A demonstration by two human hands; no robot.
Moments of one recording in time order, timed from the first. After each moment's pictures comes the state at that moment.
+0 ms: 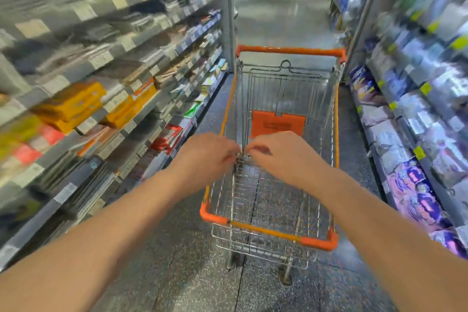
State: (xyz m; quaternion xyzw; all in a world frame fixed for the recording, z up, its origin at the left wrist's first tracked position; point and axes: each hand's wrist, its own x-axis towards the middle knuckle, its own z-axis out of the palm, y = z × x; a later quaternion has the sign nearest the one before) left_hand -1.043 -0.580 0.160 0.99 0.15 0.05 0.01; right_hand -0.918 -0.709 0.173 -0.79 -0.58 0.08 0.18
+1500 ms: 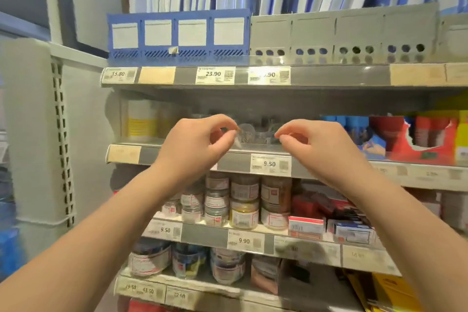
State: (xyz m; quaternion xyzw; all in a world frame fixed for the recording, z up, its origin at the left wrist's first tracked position) left_hand -1.622 -0.340 0.426 0.56 0.67 0.39 -0.29; right_hand -1.458 -0.214 0.434 -0.20 -0.89 0.06 0.41
